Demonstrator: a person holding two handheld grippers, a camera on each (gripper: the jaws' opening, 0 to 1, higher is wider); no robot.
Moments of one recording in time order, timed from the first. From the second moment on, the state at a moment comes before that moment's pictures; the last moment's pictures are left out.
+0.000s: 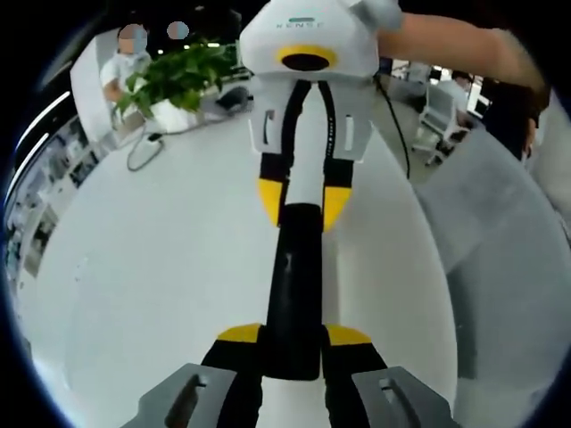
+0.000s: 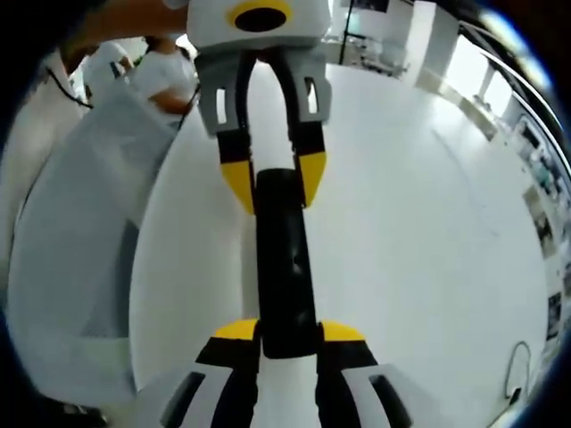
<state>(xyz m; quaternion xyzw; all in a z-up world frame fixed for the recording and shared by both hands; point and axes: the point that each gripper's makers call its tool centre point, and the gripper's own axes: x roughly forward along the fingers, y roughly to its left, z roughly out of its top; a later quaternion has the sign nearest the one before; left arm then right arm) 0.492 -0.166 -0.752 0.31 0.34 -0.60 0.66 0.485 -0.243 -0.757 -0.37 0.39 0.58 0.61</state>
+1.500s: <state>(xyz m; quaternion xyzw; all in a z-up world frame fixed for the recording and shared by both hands) 0.427 -0.155 -0.780 0.30 0.35 -0.61 0.65 0.420 -0.232 -0.783 -0.36 0.41 0.61 0.58</state>
